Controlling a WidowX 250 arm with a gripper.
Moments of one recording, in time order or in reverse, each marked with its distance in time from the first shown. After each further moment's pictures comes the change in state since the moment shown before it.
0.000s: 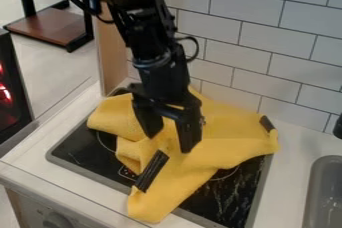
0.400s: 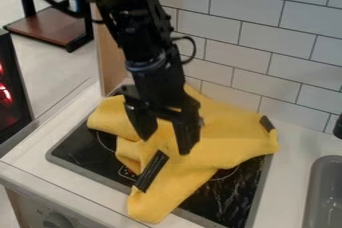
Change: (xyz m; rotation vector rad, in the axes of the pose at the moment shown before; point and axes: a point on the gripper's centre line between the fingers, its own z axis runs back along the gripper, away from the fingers) arm -0.008 -0.002 0.016 0.047 -0.057 0.084
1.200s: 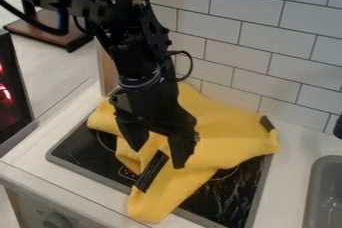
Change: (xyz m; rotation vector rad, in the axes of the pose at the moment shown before) arm -0.020 -0.011 -0.004 0.061 -0.044 0.012
